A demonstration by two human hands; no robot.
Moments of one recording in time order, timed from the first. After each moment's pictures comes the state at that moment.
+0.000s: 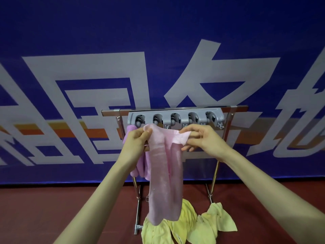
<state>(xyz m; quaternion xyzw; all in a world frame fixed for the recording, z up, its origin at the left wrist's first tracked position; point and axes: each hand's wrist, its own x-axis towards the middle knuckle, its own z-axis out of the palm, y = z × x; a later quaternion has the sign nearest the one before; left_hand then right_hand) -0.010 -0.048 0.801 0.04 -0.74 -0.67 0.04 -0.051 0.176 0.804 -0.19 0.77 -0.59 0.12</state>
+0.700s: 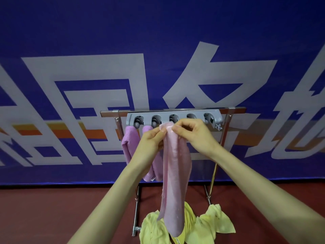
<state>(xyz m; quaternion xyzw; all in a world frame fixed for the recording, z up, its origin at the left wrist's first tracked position) 0.004 -0.002 0.819 -0.02 -0.66 -0.75 0.00 -0.039 0.148 0.832 -0.26 0.76 -0.60 0.00</state>
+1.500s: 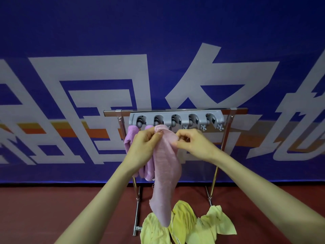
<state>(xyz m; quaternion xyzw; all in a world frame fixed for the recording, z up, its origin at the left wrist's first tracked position) 0.009 -0.034 0.814 -0.05 -0.82 -0.57 0.07 -0.040 0.151 0.811 -0.27 0.84 -0.46 0.05</state>
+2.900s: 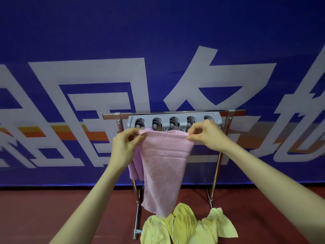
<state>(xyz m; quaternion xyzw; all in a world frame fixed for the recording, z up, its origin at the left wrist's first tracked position) -0.004 -0.067 0.798 0.01 -0.84 -0.50 0.21 -0.074 0.193 0.819 -0.22 0.88 -0.42 0.00</state>
